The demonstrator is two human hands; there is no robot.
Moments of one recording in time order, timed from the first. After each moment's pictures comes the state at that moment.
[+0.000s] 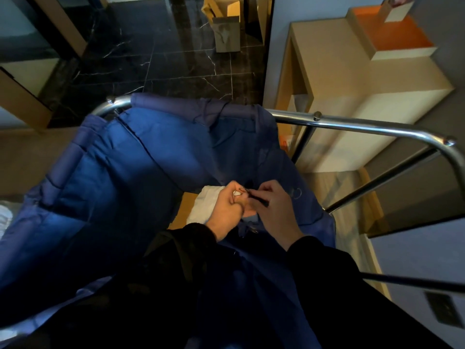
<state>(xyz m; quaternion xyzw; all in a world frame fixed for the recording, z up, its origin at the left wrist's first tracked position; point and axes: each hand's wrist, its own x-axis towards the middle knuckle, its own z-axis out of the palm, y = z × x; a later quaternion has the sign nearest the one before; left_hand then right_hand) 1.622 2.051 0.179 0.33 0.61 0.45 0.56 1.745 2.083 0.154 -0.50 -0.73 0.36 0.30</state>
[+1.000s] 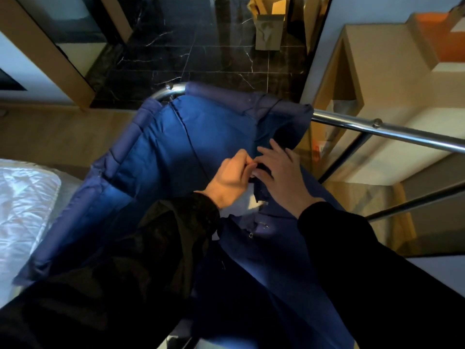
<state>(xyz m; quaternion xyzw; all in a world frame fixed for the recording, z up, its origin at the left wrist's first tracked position) 1.516 2.043 0.230 0.59 0.69 0.32 0.28 1.653 2.113 0.193 -0.39 -0.88 0.21 0.19</state>
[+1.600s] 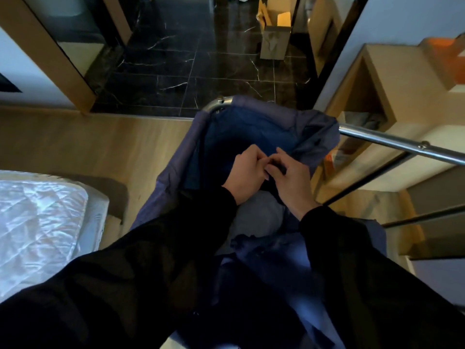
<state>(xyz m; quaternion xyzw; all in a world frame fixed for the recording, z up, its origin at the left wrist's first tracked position) 1.351 2.031 0.252 0.53 0.67 0.39 0.34 1.476 2.062 0.229 -0.49 -0.73 0.35 0.32</state>
